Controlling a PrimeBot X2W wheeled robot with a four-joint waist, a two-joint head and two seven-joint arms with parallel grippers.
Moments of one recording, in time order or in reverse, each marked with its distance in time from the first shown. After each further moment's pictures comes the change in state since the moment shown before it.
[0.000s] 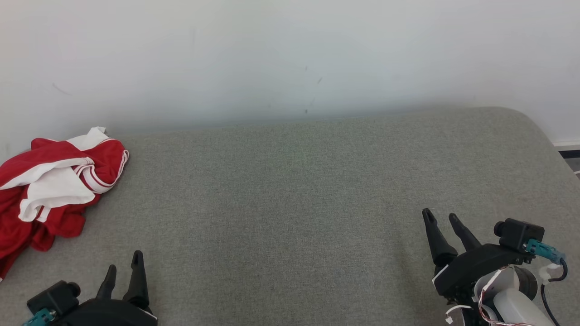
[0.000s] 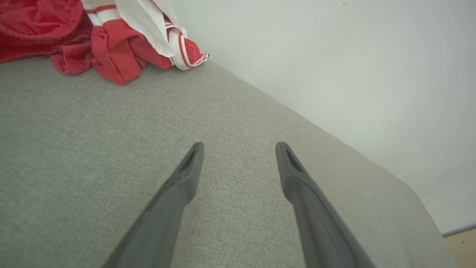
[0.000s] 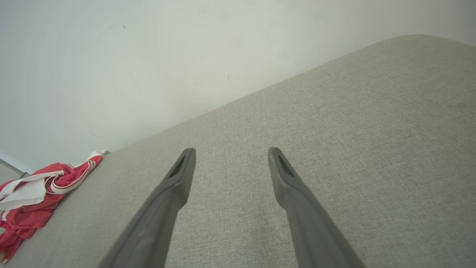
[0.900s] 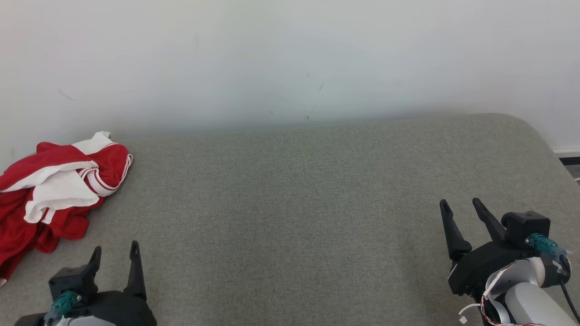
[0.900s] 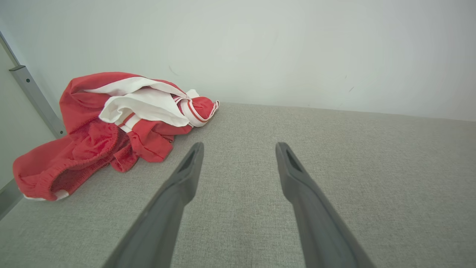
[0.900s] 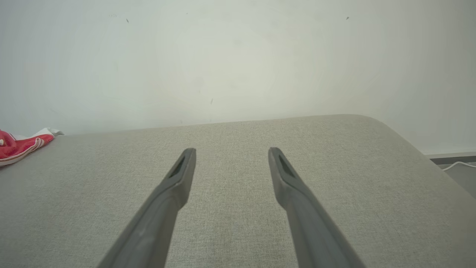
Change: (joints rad) left arm 0.012 0.049 -0.032 -0.115 0.464 0.062 0.040; right arm -0.014 -0.081 0.018 -0.041 -0.269 -0.069 -0.027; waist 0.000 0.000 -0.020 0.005
